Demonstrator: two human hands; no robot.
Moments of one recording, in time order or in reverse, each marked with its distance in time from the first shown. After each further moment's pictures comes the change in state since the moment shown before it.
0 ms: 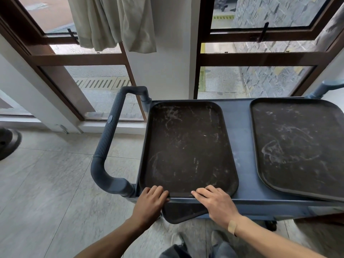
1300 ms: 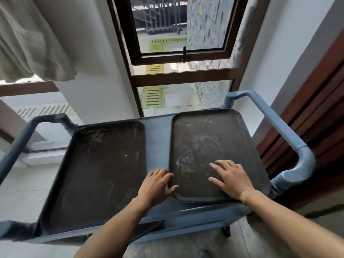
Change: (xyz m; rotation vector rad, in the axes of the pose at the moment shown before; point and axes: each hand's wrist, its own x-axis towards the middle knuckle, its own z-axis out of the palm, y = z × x) left_hand 0.249 0.229 -0.009 -0.212 -0.074 0.076; right_hand -0.172 0.308 -0.084 -0.089 -0.023 0.506
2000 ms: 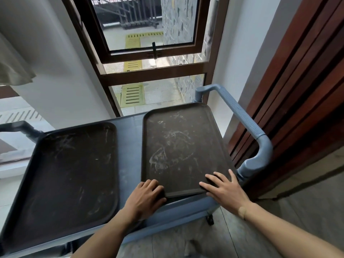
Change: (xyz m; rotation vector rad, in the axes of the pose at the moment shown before) left_hand -0.001 0.055 0.028 0.089 -0.128 0.217; right_hand -0.090 0.053 0.009 -0.183 -0.042 -0.120
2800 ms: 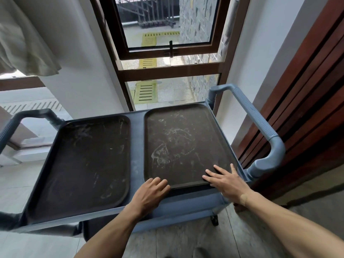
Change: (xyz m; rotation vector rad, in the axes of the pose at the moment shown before) left_hand -0.026 0.016 -0.033 0.200 0.002 0.160; right_hand 0.032 0.006 0.000 0.113 -0.320 -0.089
